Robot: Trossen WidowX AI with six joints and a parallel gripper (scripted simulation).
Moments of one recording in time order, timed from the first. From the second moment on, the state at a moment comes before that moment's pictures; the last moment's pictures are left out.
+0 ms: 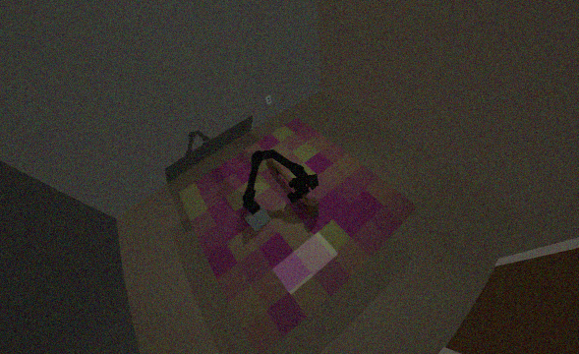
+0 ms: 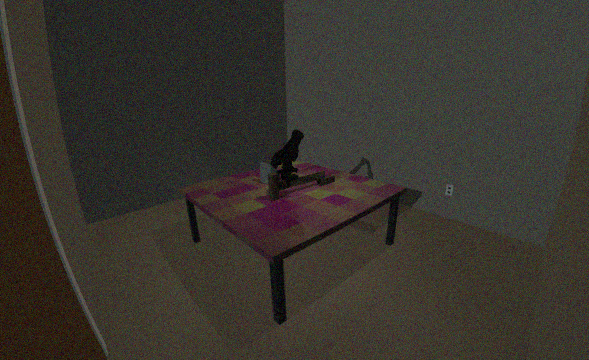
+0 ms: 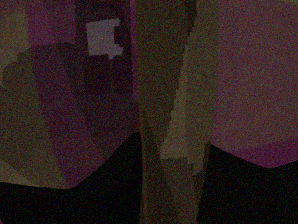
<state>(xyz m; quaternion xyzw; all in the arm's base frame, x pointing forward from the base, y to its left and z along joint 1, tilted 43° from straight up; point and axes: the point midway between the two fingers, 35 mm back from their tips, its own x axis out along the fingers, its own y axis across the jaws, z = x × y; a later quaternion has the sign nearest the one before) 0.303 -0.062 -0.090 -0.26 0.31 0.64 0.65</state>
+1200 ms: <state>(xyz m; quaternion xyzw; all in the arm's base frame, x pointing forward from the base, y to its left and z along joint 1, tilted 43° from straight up) 0.302 -0.070 -0.097 -0.26 0.31 0.64 0.65</state>
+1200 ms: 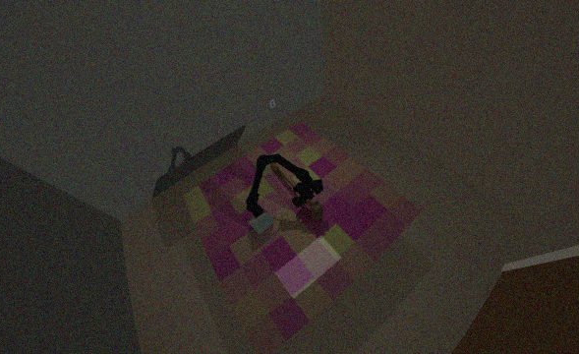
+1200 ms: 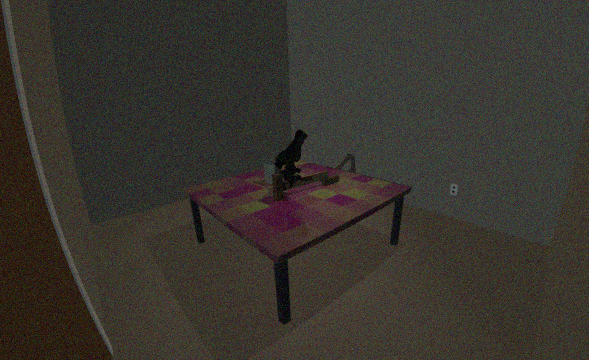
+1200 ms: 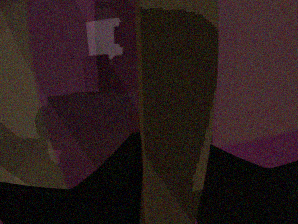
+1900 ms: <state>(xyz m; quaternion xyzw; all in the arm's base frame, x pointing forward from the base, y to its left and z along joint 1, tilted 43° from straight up) 0.302 -0.073 -0.100 -0.26 0.31 0.64 0.65</state>
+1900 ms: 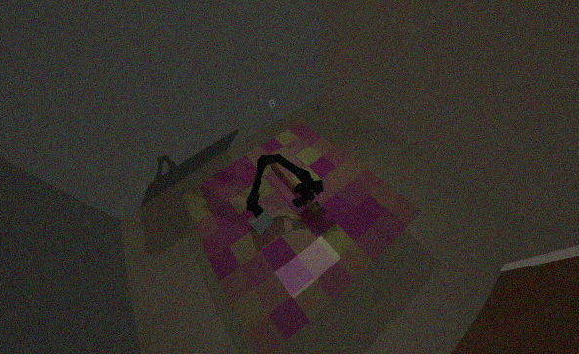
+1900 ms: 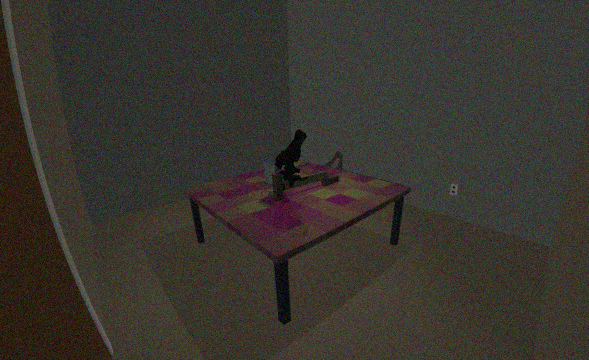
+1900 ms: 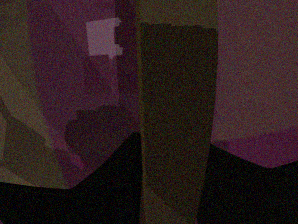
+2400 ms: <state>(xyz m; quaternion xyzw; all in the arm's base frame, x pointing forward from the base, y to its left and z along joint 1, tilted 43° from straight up) 0.302 -0.073 -0.100 -0.26 0.31 0.64 0.65</state>
